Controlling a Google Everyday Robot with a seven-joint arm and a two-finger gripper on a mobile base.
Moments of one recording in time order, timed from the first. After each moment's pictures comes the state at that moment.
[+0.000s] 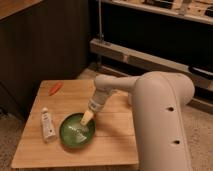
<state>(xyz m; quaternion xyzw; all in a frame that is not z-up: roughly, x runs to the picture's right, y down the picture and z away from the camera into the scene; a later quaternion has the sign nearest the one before) -0.098 0.170 0.839 -0.52 -0.05 0.32 0.79</state>
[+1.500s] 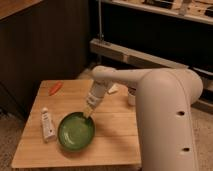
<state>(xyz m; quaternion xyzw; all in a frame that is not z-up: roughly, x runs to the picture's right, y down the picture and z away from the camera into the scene) -0.102 0.137 0.795 -0.52 -0.06 0.29 0.80</state>
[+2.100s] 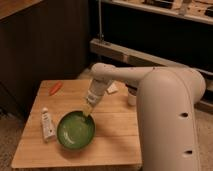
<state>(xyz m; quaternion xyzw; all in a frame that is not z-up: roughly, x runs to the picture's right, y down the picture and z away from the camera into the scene) -0.103 0.125 0.781 -0.51 -0.06 0.28 0.81</state>
